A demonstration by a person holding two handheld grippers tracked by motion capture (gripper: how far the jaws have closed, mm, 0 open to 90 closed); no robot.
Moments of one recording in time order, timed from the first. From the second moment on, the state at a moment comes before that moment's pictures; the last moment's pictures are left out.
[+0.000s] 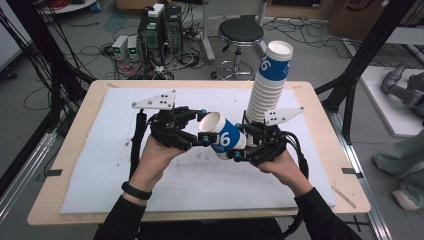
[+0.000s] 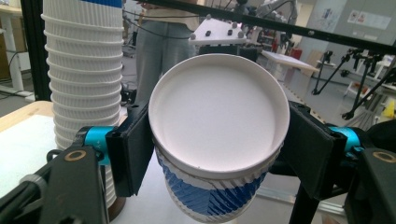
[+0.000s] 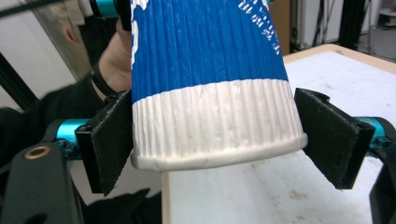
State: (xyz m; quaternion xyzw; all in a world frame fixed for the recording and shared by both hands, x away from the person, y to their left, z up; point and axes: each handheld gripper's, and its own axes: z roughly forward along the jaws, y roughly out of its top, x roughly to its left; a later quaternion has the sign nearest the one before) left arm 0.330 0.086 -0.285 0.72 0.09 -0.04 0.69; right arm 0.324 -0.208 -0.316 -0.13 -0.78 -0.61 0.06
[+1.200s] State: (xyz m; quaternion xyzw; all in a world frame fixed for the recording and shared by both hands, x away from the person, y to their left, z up) left arm 0.329 0.081 -0.283 0.80 0.09 -0.03 0.59; right arm 0.329 -0.205 -0.314 -0.12 -0.84 -0.52 0.05
